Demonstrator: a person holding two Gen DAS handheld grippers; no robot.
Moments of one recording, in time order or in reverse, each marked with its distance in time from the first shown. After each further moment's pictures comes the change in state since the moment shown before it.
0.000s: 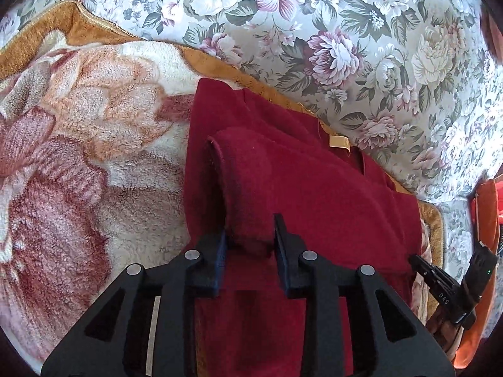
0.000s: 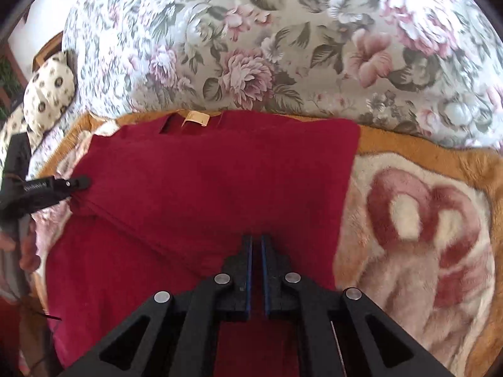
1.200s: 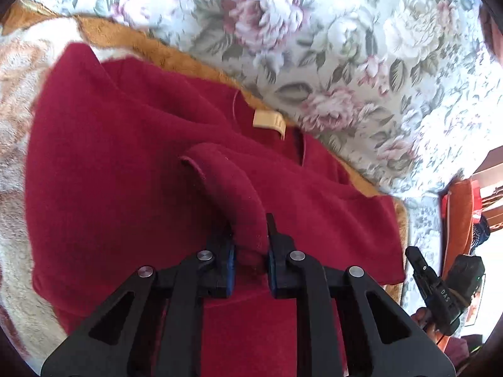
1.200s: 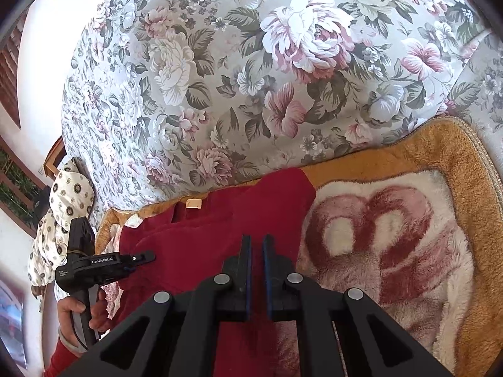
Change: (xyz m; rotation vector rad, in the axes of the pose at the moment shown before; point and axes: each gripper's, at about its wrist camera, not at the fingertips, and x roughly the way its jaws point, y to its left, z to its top) left arm 0.045 -0.074 0.023 -0.027 0.118 -0.165; right arm -0.059 -0.076 0.003 0.318 -0.222 0.155
